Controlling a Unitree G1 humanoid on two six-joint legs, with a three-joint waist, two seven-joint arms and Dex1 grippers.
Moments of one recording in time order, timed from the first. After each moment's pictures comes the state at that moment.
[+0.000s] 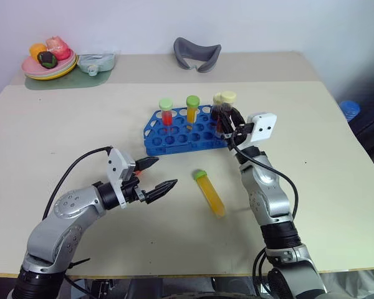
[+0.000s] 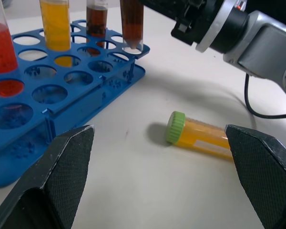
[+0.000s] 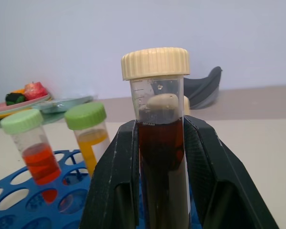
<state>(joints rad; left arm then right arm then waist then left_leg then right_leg) -0.03 0.57 0.05 -0.51 -0.60 0.53 -0.71 -0.39 -0.10 0.04 0.05 0.29 -0.04 0.16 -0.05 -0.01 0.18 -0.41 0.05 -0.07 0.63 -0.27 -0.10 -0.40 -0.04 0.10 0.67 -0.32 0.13</state>
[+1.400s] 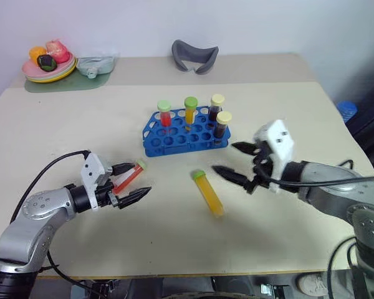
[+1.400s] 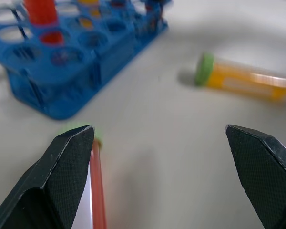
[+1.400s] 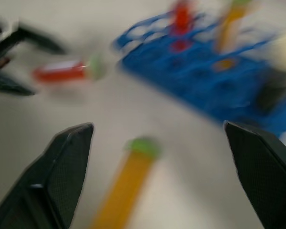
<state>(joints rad) 0.05 0.76 0.15 -0.36 -0.54 0.40 -0.92 -0.53 -0.66 -0.05 -0.69 1.22 1.41 0.00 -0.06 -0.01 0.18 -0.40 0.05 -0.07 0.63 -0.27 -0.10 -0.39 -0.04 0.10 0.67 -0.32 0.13</state>
